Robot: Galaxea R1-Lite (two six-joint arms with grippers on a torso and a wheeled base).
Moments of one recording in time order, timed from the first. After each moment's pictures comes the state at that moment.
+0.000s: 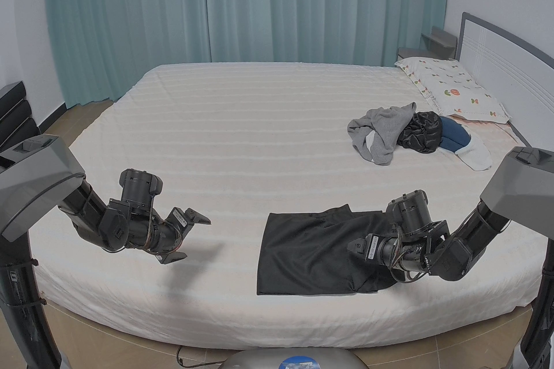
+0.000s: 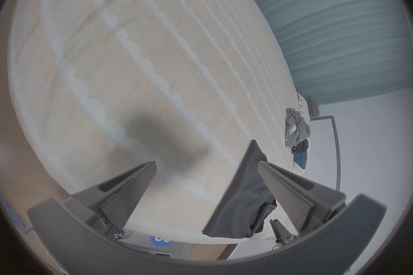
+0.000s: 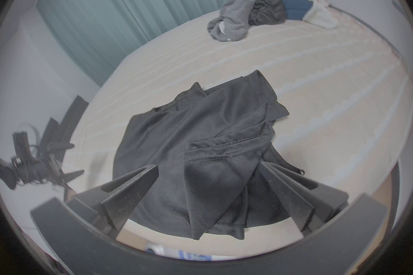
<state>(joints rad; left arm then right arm) -0.18 2.16 -0.89 -0.43 -0.28 -1.02 0.47 2.14 -0.76 -0.62 -0.17 0.64</state>
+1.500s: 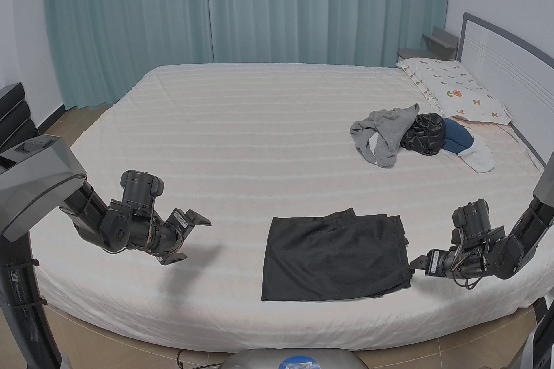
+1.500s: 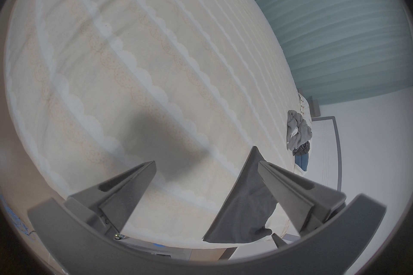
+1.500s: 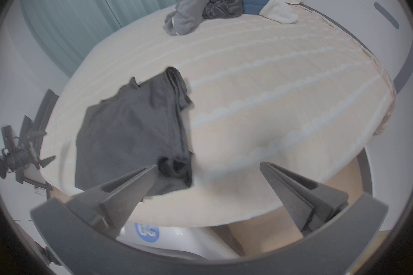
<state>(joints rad) -0.18 2.16 -0.89 -0.43 -0.27 -1.02 0.21 1.96 -0.47 -0.56 -0.13 0.44</state>
